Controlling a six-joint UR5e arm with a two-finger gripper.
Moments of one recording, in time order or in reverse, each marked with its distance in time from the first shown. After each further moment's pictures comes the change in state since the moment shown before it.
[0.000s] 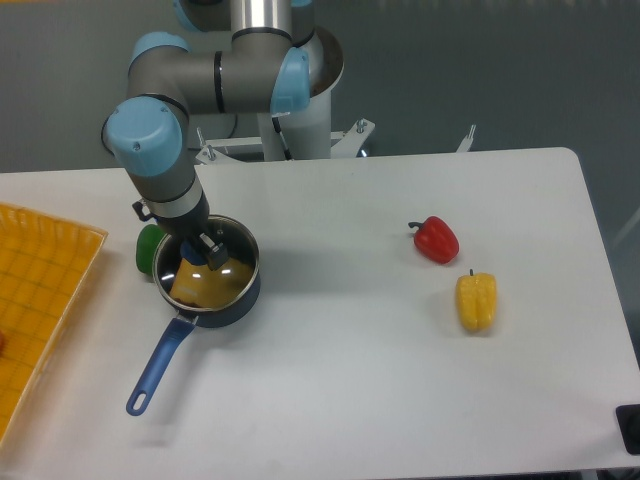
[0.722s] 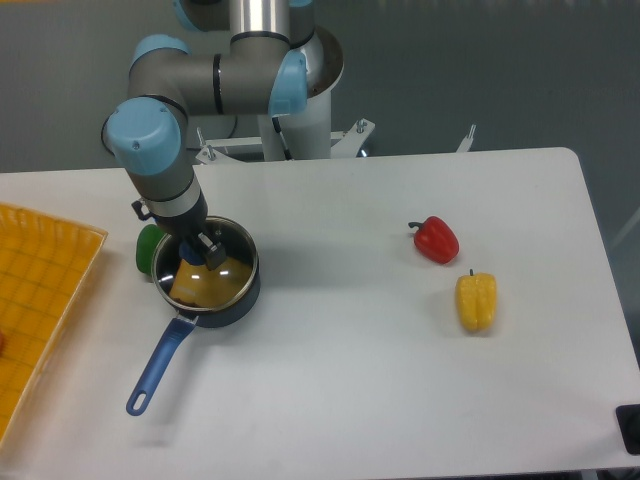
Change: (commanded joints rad) arm -0.008 -0.002 -0.006 0.002 0.002 -0.006
